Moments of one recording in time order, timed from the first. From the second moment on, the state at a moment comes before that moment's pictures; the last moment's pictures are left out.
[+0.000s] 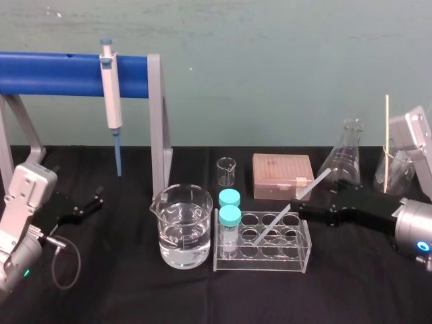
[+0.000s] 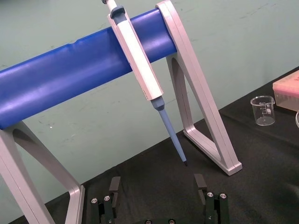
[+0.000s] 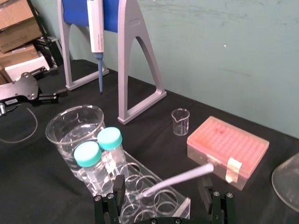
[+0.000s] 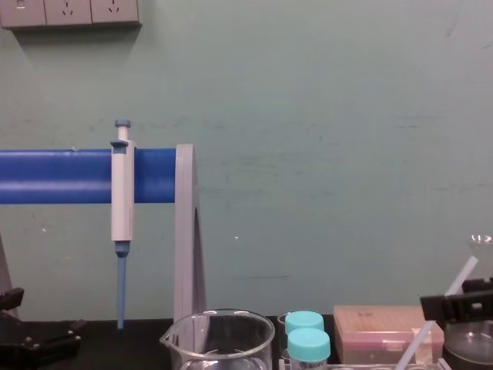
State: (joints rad) left arm -0.20 0.60 0.45 -1.41 -0.25 -0.12 0.03; right arm 0.26 0.75 -0.40 -1.67 0.70 0.37 0.39
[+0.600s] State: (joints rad) left arm -0.20 0.60 0.45 -1.41 -0.25 -0.12 0.03; right arm 0.10 0.83 -0.29 -1.80 0.75 0.40 0.30
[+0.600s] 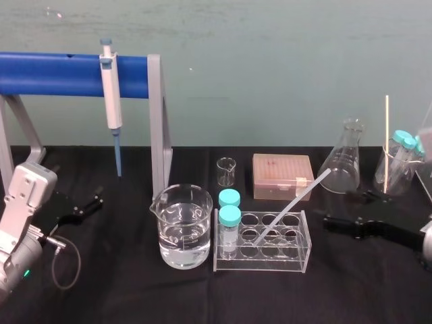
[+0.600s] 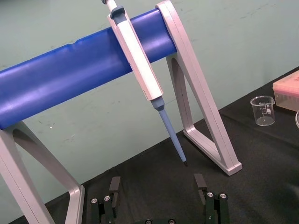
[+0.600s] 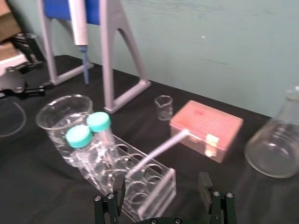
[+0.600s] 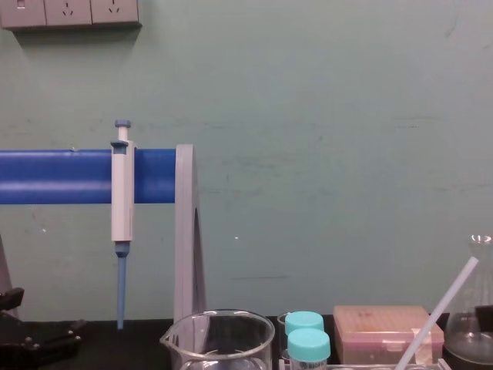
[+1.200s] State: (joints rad) left arm -0.20 0.60 0.45 -1.41 -0.25 -0.12 0.03; right arm 0.05 0.76 -0.24 -1.78 0.62 0.30 0.11
